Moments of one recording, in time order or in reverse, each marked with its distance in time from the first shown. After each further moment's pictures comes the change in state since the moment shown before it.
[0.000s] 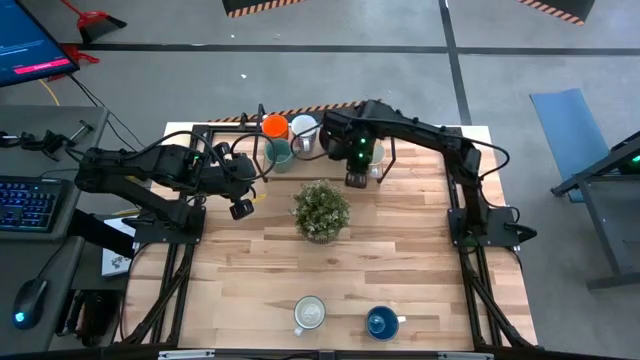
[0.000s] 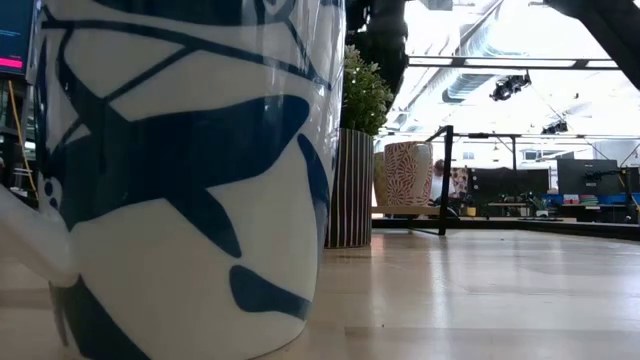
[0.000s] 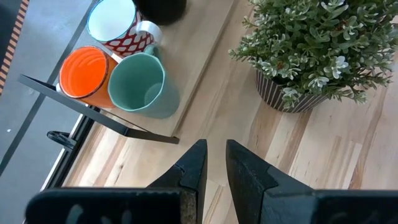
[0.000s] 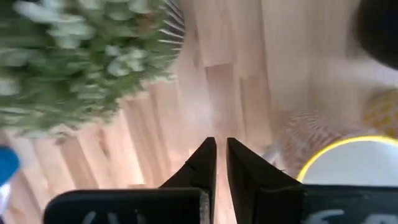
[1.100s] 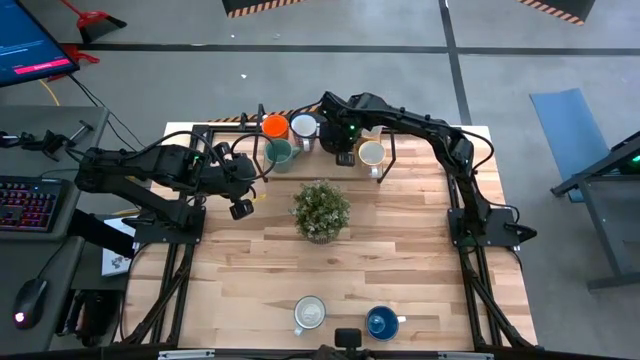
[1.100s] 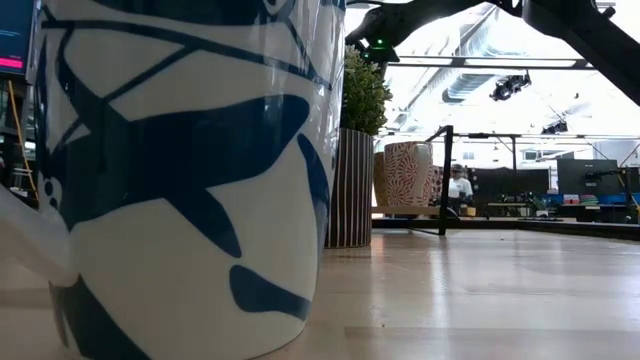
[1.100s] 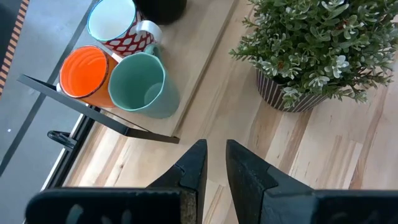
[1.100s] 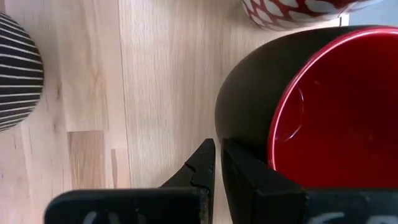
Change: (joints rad) left arm 0.000 0.000 0.000 -0.002 0.000 0.001; right arm -0.176 0.103 -0.103 0.430 0.105 -0.329
